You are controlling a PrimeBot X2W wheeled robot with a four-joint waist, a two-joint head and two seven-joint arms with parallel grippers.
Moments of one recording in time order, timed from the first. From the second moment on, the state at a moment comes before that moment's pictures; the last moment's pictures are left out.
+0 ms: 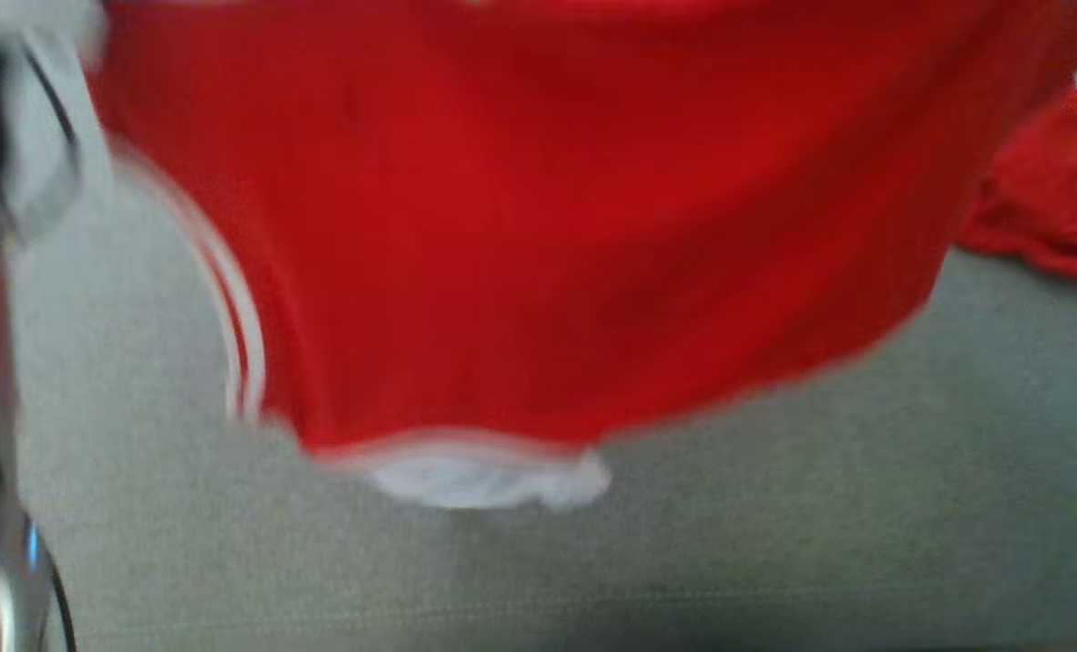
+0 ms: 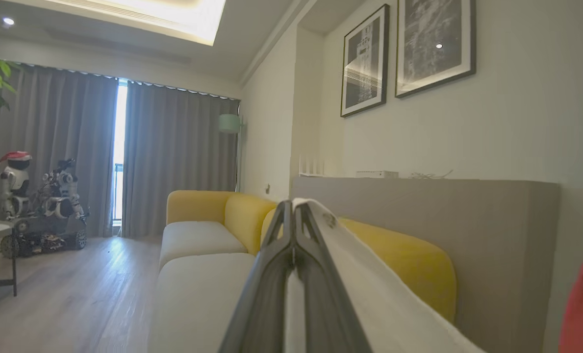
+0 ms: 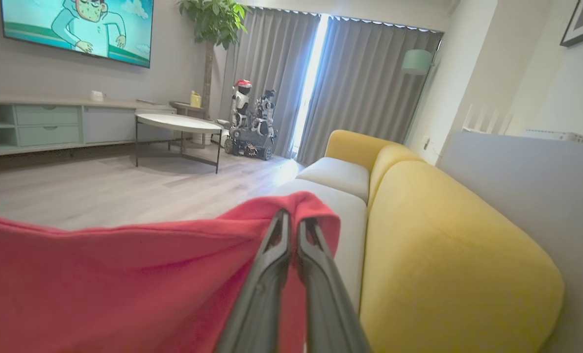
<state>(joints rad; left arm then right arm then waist) -0.86 0.33 -0.17 -0.18 -0.60 0.06 0.21 -0.73 -0.69 0.19 -0.19 0.68 0.13 0.43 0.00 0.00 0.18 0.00</state>
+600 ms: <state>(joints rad) -1.60 0.21 -0.04 0.56 -0.70 -0.09 -0.15 -1.54 -0.49 0.42 0.59 0.56 0.13 -0.06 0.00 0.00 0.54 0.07</state>
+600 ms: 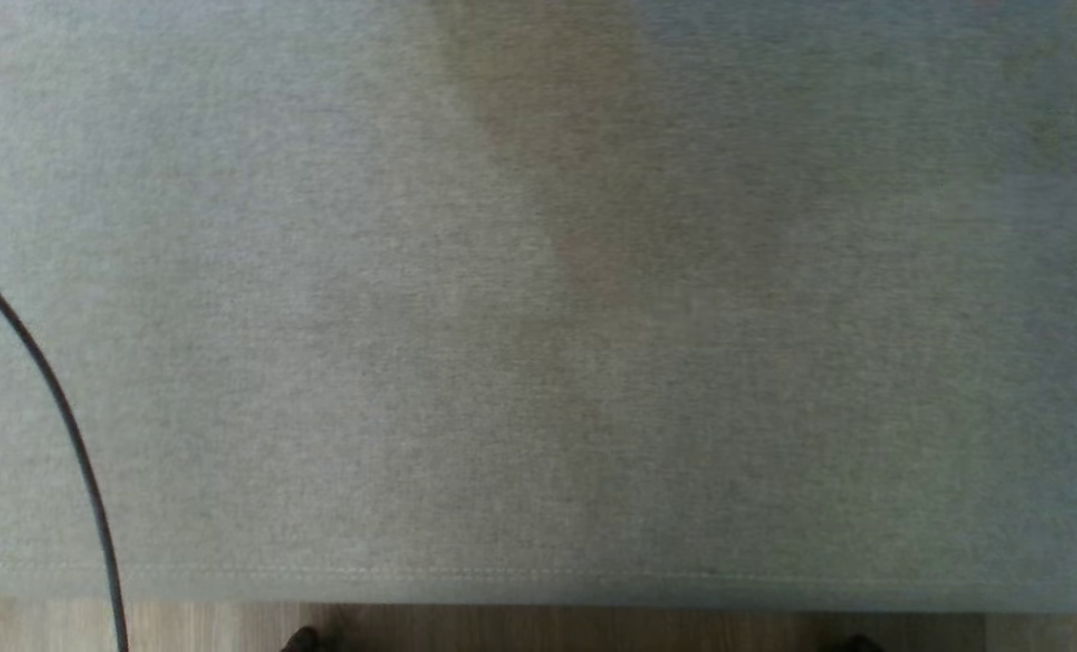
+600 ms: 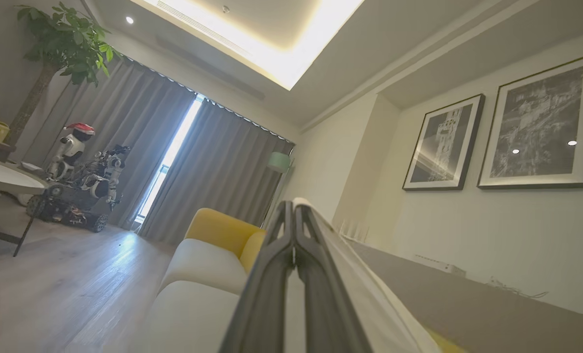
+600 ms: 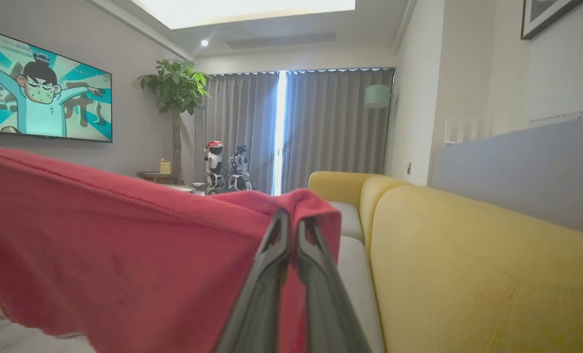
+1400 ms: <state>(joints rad) -0.73 0.27 -0.44 0.65 -0.86 -0.12 -0.23 -0.92 -0.58 0.85 0.78 0.93 0.13 0.10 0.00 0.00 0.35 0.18</state>
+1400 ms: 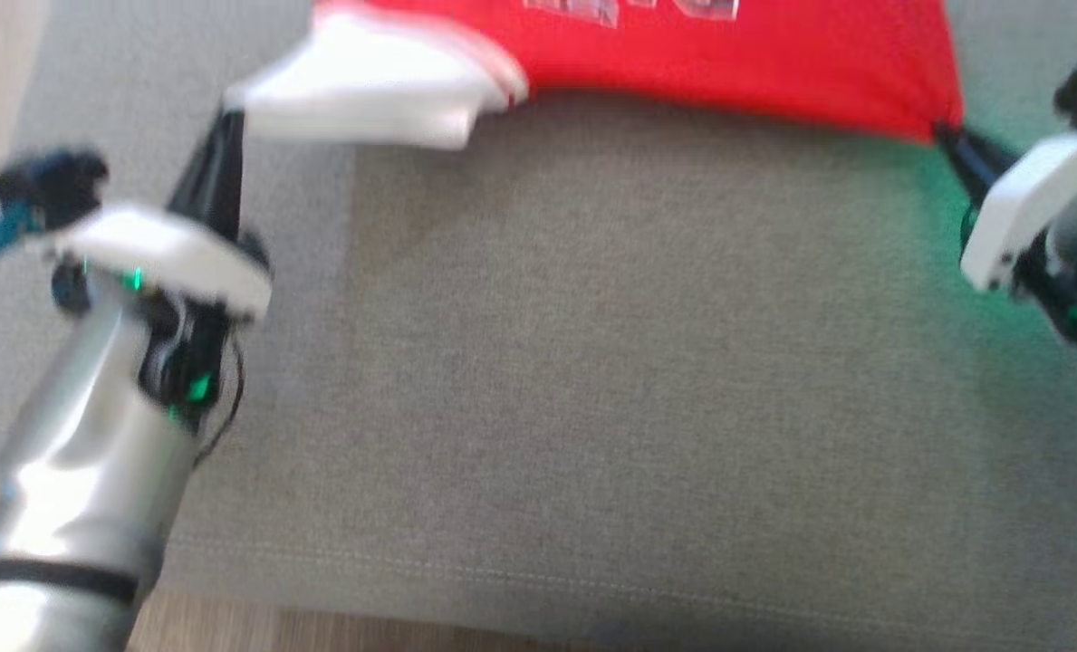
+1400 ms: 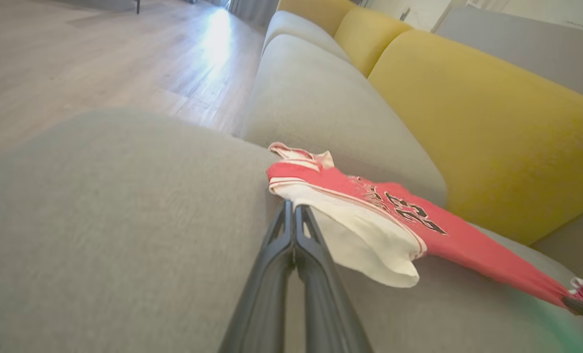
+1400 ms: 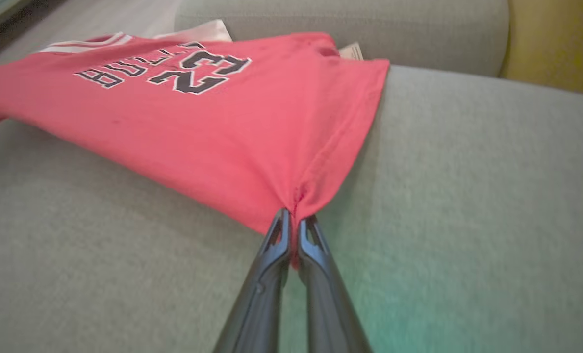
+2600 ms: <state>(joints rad) -0.27 0.79 -0.78 0.15 -1.36 -0.13 0.11 -0.65 -0.77 1.11 0.55 1.23 0.13 0.49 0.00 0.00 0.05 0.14</state>
